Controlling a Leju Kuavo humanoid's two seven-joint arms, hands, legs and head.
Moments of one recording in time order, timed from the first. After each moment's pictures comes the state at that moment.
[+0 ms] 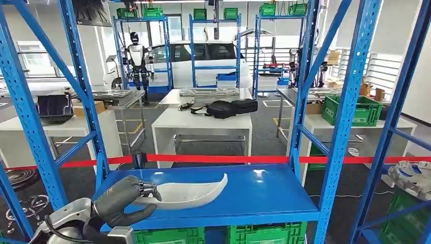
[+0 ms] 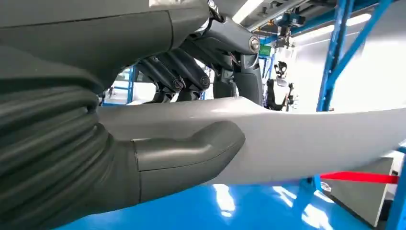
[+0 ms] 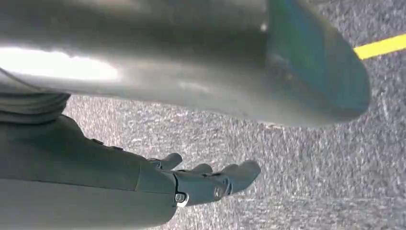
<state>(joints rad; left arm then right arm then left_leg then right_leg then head) -0.85 0.43 -0.54 -1.31 -0.48 -0.36 -0.54 -0.05 0.16 -0.79 -0.19 0.80 0.01 -0.09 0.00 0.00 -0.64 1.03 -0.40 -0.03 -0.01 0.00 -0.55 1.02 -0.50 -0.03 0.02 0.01</state>
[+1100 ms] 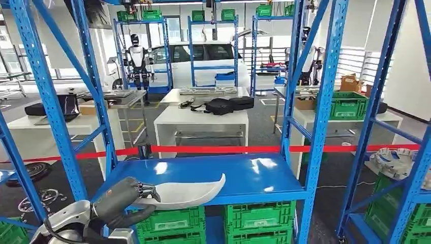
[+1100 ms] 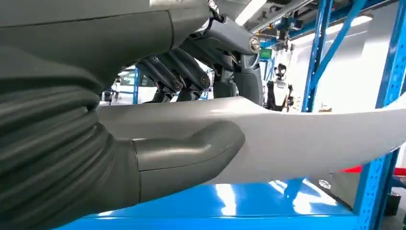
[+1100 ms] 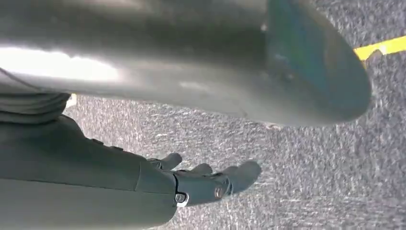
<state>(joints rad) -0.84 0.43 -0.54 -1.30 -0.51 -0.34 -0.54 -0.06 0.17 -0.79 -0.19 0.81 0.02 -0.09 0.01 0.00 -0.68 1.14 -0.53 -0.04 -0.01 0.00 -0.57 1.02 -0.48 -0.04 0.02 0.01</state>
